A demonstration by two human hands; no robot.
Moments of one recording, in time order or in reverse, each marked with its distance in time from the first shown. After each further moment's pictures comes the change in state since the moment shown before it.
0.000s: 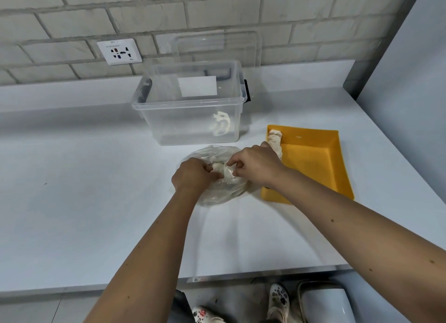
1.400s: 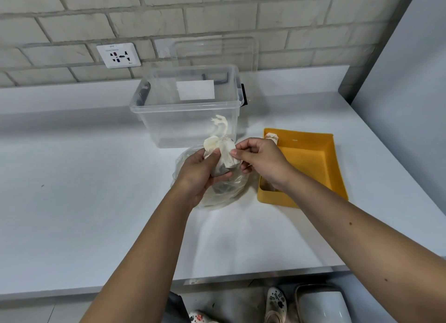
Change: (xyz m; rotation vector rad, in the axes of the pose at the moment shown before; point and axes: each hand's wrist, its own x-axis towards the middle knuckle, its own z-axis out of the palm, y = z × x) left_hand -0.033 0.019 -0.019 -1.213 -0.355 0.097; right_hand -0.013 0.007 -0.004 1.179 0.189 0.225
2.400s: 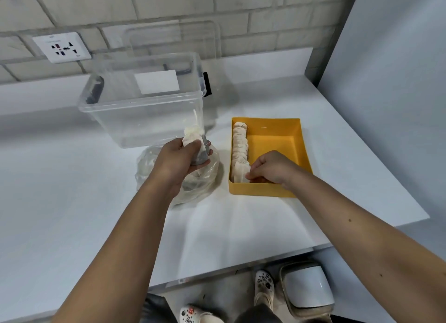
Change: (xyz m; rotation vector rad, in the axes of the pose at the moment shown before) left_hand 0.019 0.003 0.030 0.139 0.085 0.015; right_hand -0.019 0.048 -0.078 -0.383 0.063 0.424
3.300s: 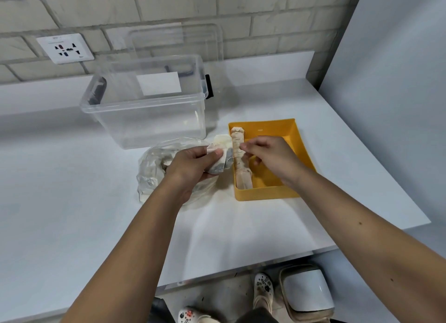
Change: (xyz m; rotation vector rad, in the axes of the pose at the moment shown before) left_hand -0.005 -0.010 0.015 0.062 -0.120 -0.056; right_hand -0.016 -0.024 -0.006 0.291 0.102 -0.309
